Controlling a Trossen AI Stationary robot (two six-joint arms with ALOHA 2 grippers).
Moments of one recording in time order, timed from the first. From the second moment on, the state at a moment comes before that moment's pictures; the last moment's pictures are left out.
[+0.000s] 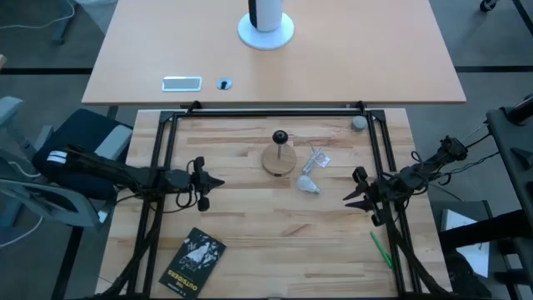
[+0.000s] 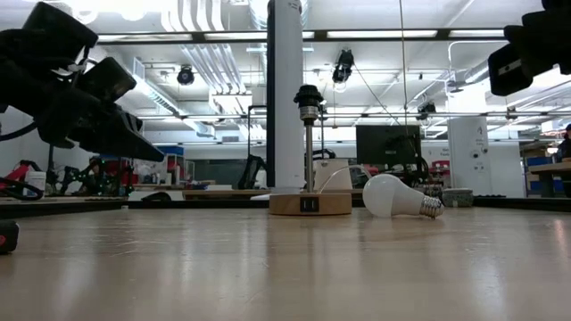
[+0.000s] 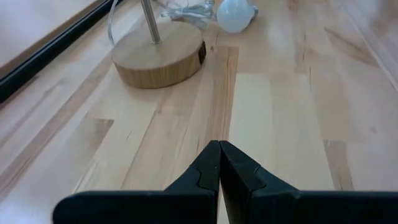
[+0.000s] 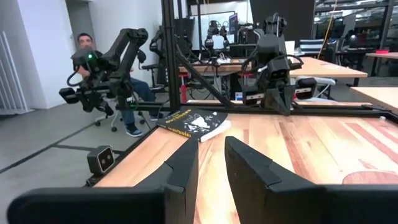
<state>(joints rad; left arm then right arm) -0.13 0.79 0.11 0.22 -0.33 -0.06 0.57 0.06 0.02 0.10 0.28 0.02</state>
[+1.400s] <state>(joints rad) -0.13 0.85 0.11 0.22 -0.33 -0.06 0.57 0.06 0.02 0.10 0.28 0.02</state>
